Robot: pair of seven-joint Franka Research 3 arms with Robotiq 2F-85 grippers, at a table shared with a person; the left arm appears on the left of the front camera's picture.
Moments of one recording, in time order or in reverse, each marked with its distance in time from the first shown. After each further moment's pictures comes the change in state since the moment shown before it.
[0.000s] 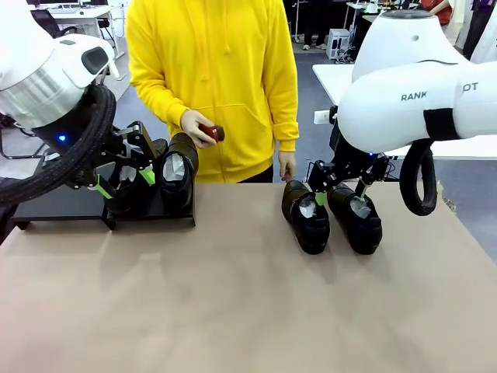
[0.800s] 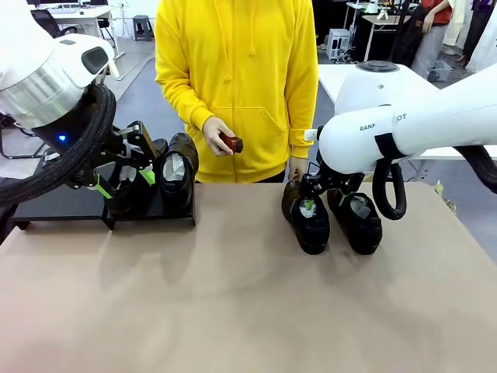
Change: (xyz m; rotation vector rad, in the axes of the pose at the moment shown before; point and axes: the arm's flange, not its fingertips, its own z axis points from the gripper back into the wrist) left arm 0.000 0.000 0.000 0.000 0.000 0.000; right arm 0.063 -0.018 -0.085 0.032 -0.035 -0.002
